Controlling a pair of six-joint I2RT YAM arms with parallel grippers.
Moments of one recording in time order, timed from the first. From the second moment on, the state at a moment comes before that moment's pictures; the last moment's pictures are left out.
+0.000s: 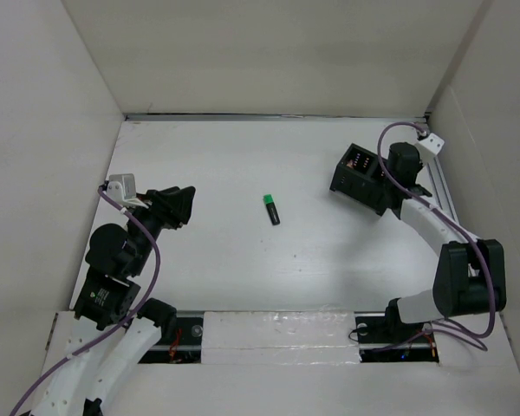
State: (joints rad) left arm -0.41 0.45 0.80 -0.29 -0.08 -0.49; right arm 0.07 1.42 0.89 0.14 0.60 0.48
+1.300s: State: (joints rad) left arm -0.41 0.46 0.80 -0.29 -0.09 -0.49; right arm 0.68 1.74 1.07 0.09 0.35 0.44
